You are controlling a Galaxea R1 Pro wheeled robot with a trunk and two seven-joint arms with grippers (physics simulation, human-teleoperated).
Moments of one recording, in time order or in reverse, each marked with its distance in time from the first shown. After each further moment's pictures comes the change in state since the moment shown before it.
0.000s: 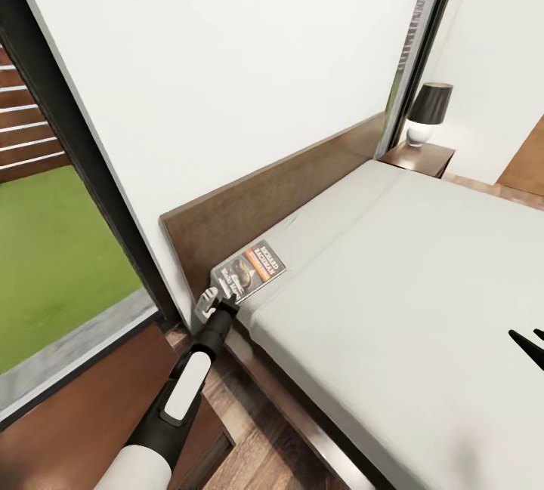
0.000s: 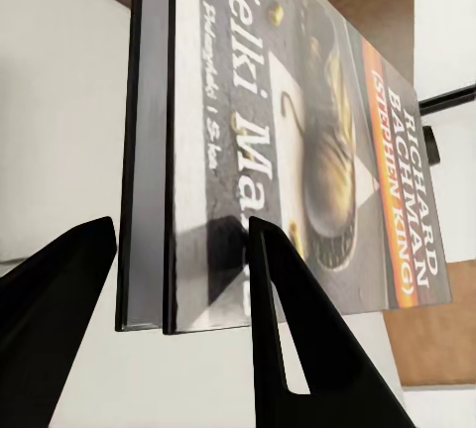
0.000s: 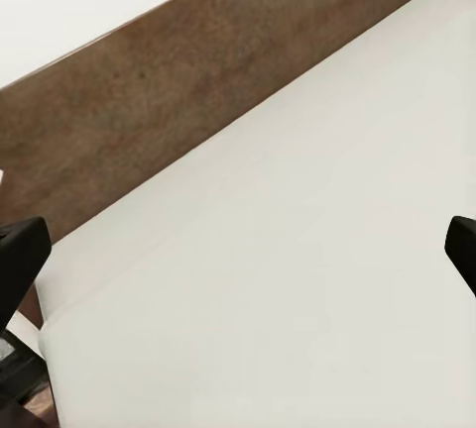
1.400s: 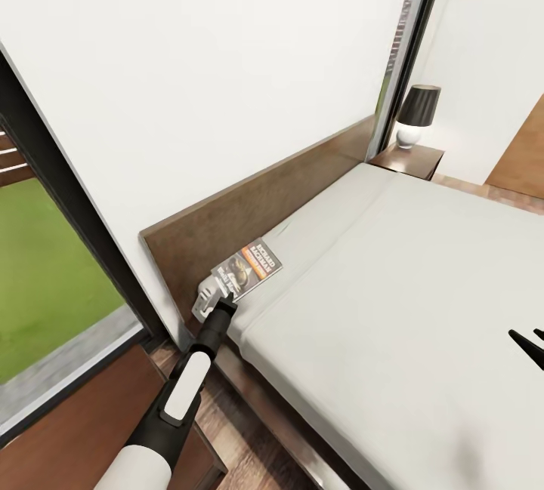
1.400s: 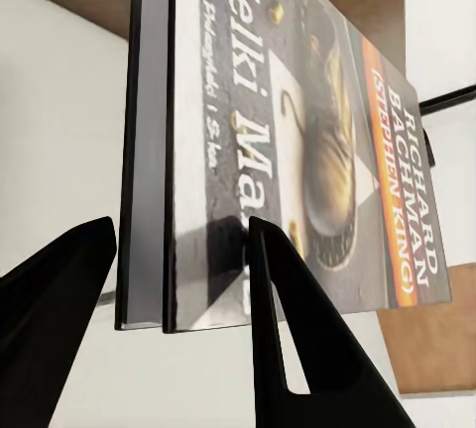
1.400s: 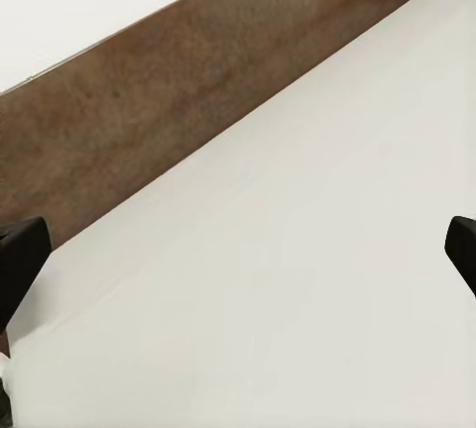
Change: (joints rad) left arm 0.000 0.000 0.002 0.000 -0.001 -0.037 0.000; right arm 0.000 0.000 0.000 0.000 0.000 0.000 0.000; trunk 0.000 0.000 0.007
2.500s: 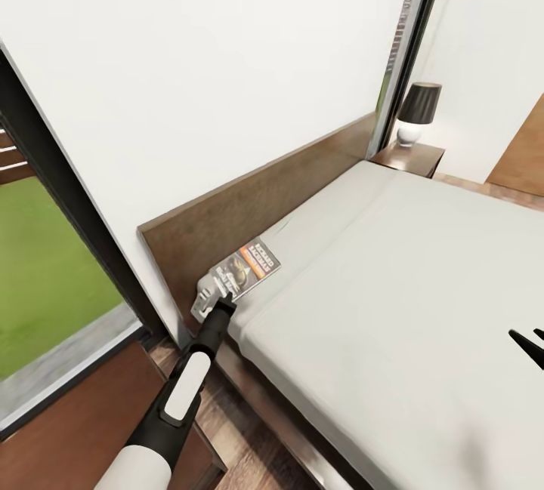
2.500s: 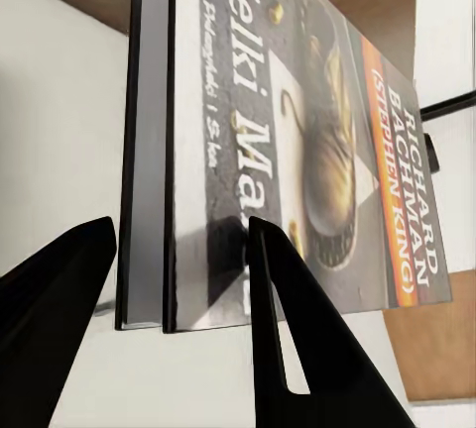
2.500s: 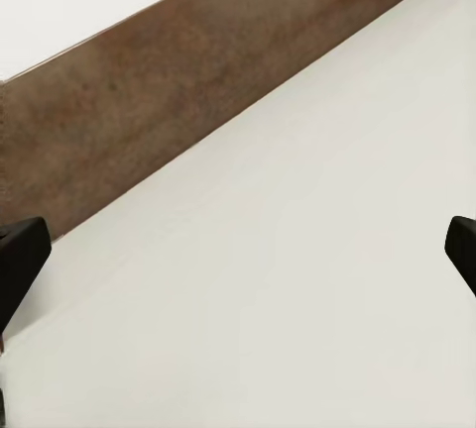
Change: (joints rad) left arm 0.000 0.000 0.001 0.002 -0.003 -0.018 -0.001; right arm 0.000 0.000 0.000 -0.001 -0.002 0.000 0.000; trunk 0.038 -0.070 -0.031
